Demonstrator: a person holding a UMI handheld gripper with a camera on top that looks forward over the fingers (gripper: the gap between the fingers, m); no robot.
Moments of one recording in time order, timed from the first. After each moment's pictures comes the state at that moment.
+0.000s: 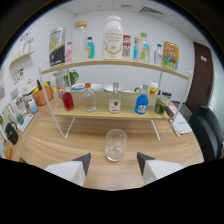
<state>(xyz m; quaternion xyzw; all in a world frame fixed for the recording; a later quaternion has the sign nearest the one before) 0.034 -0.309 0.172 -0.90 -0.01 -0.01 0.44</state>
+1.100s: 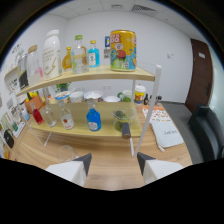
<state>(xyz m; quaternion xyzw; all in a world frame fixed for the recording) 0.187 -0.250 0.194 -0.89 -0.01 0.01 0.45</state>
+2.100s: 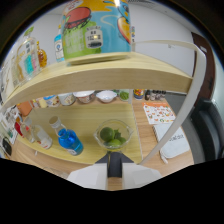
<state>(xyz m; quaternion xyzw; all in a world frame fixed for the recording) 0.216 -0.151 0.161 -0.92 0.01 0.01 0.40</state>
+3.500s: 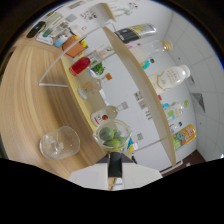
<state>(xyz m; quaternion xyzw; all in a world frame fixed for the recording) 0.115 -0.209 0.202 -0.69 -0.41 -0.33 0.50</state>
